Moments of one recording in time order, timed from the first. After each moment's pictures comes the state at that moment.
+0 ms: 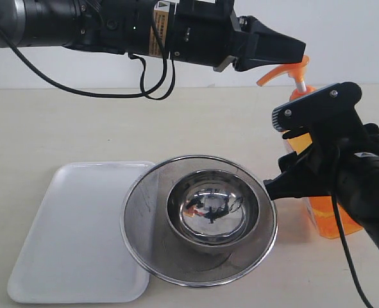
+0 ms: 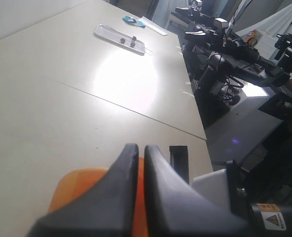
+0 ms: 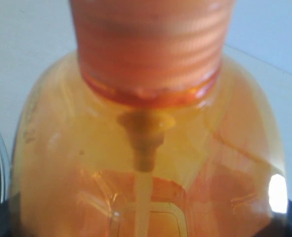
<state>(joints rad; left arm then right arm) -0.53 2.00 -1.56 1.58 -0.99 -1.65 0.84 1.43 -0.55 1.49 -0.75 -1.35</state>
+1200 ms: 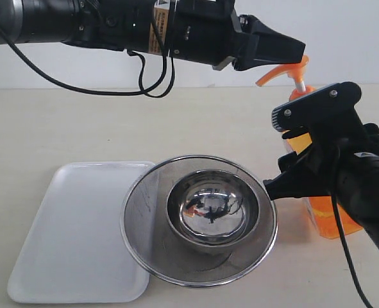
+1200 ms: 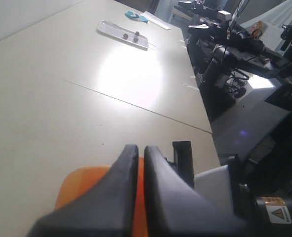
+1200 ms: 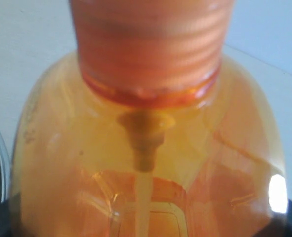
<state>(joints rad) -0.53 1.99 -1.57 1.61 -0.99 -1.65 0.84 1.43 -0.55 1.49 -0.75 -1.35</state>
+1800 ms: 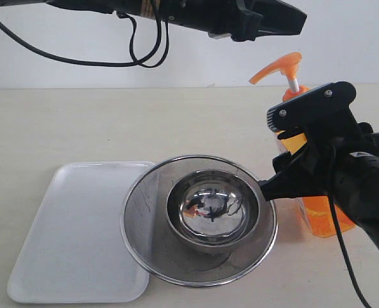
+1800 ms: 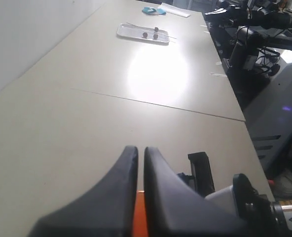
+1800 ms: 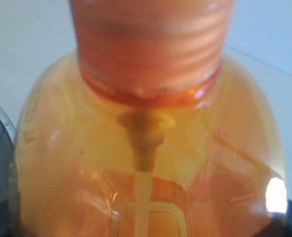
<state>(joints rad) -0.54 1.92 -1.65 1.74 -0.92 -1.65 0.84 1.43 -0.55 1.47 -0.73 -1.34</state>
